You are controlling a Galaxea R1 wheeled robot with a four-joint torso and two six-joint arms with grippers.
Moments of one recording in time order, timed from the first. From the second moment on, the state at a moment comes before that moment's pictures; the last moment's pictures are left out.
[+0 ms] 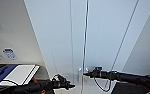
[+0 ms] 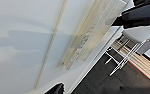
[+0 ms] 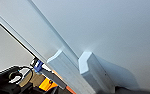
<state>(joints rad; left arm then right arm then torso) 0.52 2.47 -1.54 0.16 0.18 -0.09 -0.41 2.62 -1.66 0.09 -0.10 0.07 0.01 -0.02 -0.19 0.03</state>
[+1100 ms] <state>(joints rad) 0.48 2.74 -1.83 0.19 0.18 -0.09 -0.41 2.62 -1.65 0.09 -0.10 0.07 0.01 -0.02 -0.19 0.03</state>
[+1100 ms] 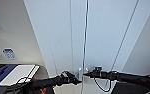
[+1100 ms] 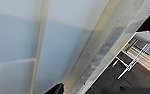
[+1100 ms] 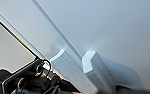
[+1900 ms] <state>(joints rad) 0.47 2.82 -1.91 0.22 0.21 -0.10 -0.41 2.62 -1.65 0.08 -0.10 0.07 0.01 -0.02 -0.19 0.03</state>
